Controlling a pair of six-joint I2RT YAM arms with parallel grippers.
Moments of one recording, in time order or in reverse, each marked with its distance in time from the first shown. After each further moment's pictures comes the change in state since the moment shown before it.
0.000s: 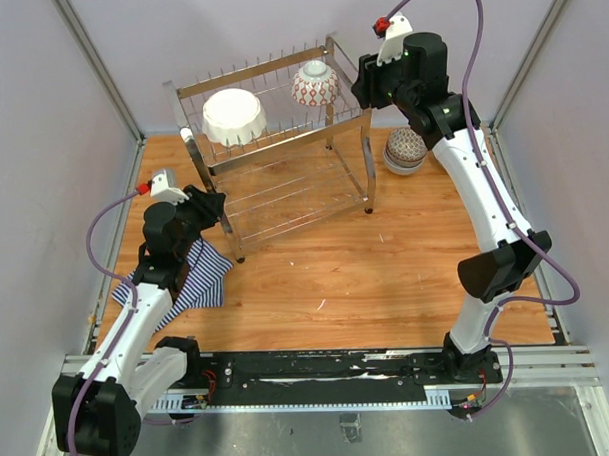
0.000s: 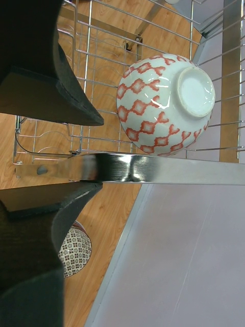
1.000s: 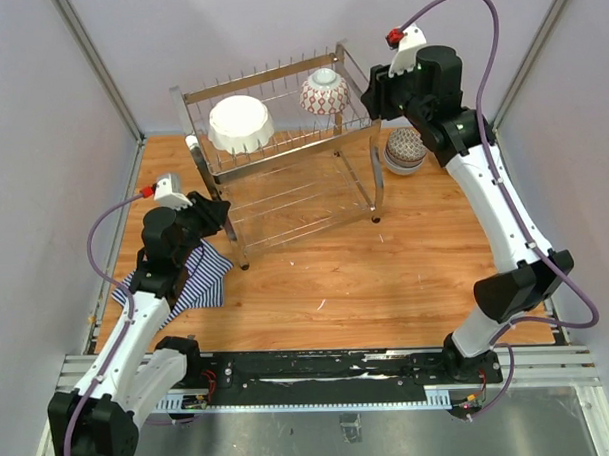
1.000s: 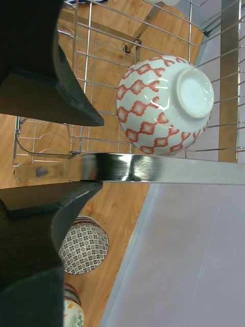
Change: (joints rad) left arm -0.021 -0.069 0.000 -0.090 0.048 0.019; right arm 0.000 -0.145 -0.179 0.043 0.011 0.017
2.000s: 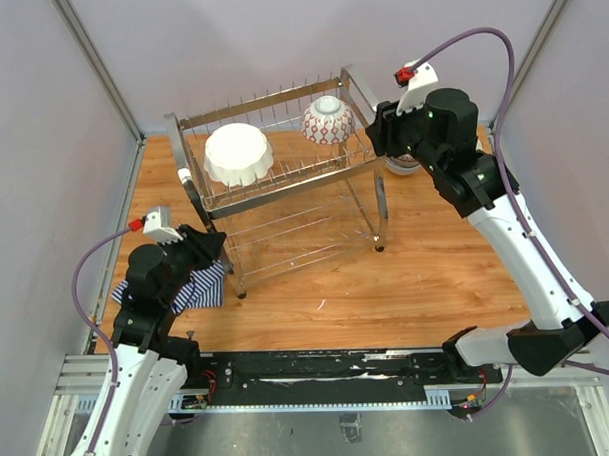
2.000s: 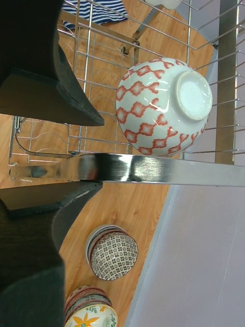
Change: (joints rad) left arm -0.027 -0.404 -0.053 -0.374 0.007 -0.029; right arm 0.134 -0.325 -0.330 0.021 0.148 0.028
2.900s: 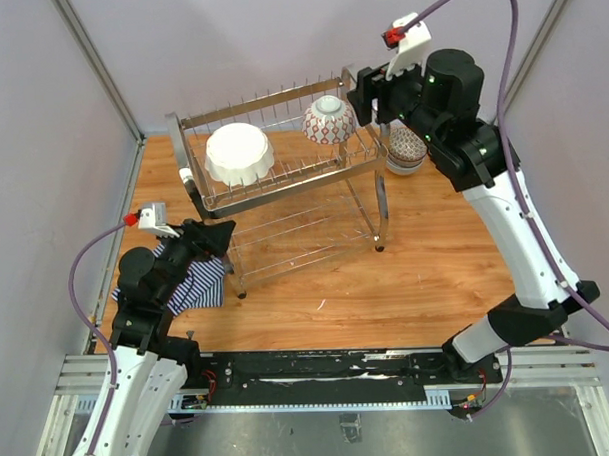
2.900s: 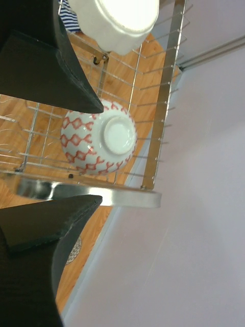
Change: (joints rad) left arm 0.000 0.002 0.008 0.161 0.093 0.012; right arm 0.025 0.151 0.352 -0.058 -0.025 -0.095
